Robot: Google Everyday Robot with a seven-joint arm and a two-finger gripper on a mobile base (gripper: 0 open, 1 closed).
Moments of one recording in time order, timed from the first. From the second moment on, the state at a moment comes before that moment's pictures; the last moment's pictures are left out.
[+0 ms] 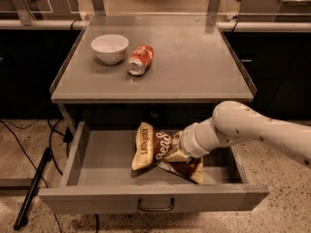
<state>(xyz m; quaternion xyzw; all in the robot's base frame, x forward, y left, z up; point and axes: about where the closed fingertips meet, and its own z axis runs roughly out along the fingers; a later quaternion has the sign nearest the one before) 0.524 -0.065 0.633 -0.61 0.72 0.17 0.29</state>
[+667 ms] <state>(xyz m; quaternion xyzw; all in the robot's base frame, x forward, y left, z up) 0.513 -0.094 0.673 -0.62 0.72 0.15 0.28</state>
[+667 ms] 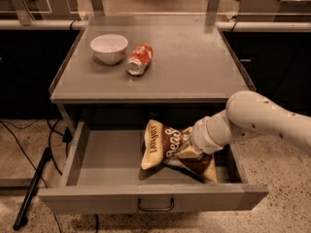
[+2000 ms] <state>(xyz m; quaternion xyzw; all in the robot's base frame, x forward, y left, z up) 0.544 -0.124 0.992 -0.64 0.69 0.01 0.35</state>
